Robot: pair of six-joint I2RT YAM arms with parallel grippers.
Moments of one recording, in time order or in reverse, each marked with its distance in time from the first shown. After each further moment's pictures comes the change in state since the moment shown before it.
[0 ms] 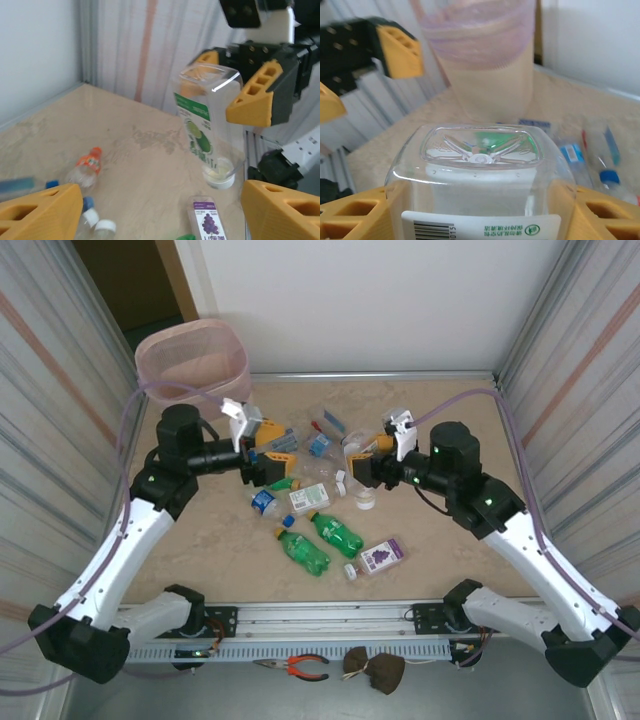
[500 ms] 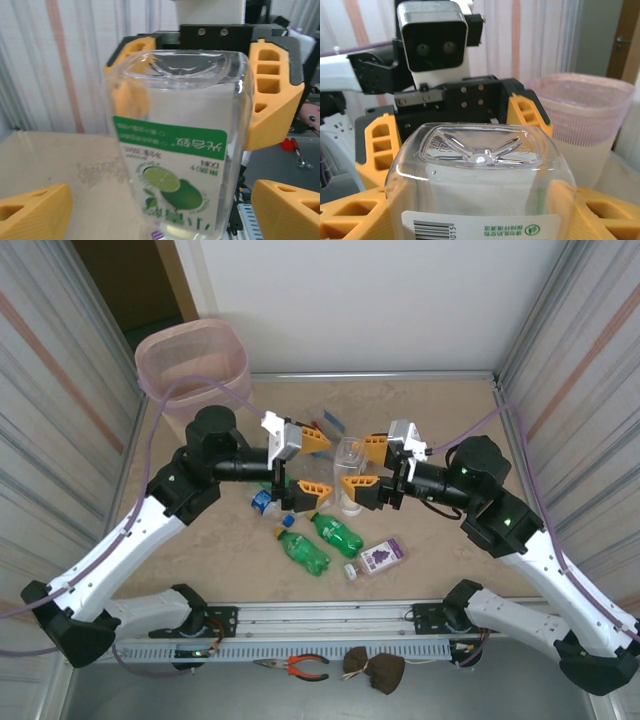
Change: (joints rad) left arm -0.311 0.057 0.139 -0.005 -0.032 0.084; right arm 0.107 -0.097 0.000 0.173 -0.200 -0.095
